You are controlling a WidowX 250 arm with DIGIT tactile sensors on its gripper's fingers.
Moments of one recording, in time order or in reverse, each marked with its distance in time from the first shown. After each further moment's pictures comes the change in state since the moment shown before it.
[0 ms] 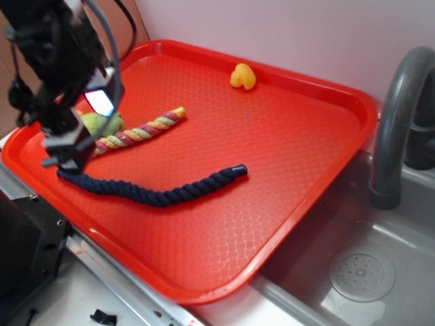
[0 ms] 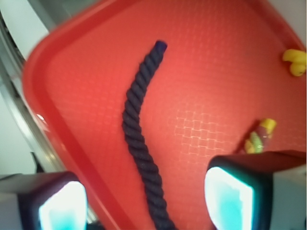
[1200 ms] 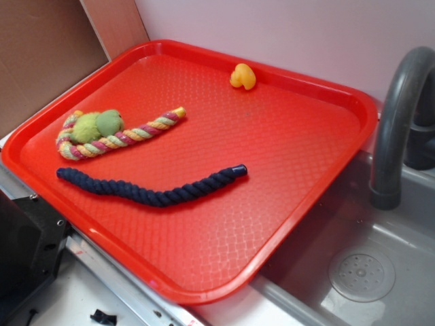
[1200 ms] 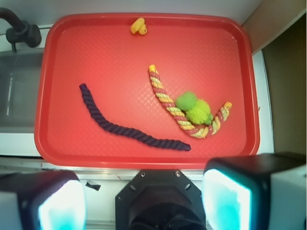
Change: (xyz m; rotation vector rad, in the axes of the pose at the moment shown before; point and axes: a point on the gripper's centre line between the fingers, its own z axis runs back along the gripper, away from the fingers) arm -0.033 -0.010 0.143 0.081 -0.006 0.935
